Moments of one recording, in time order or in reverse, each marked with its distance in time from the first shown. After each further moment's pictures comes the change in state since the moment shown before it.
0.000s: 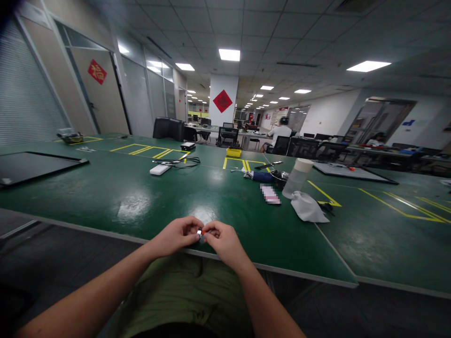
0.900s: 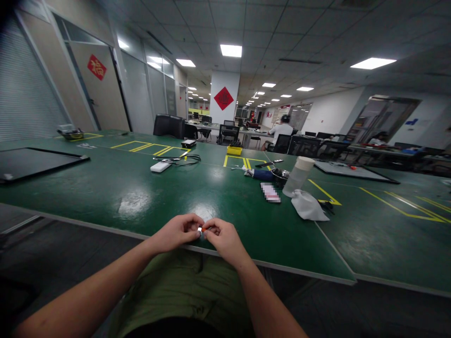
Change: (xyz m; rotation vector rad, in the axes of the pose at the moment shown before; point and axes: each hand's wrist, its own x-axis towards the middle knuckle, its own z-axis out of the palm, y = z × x) left_hand 0.000 0.002 0.001 0.001 -0.009 0.003; right_hand 0.001 0.004 0.000 -0.034 -0.002 -0.014
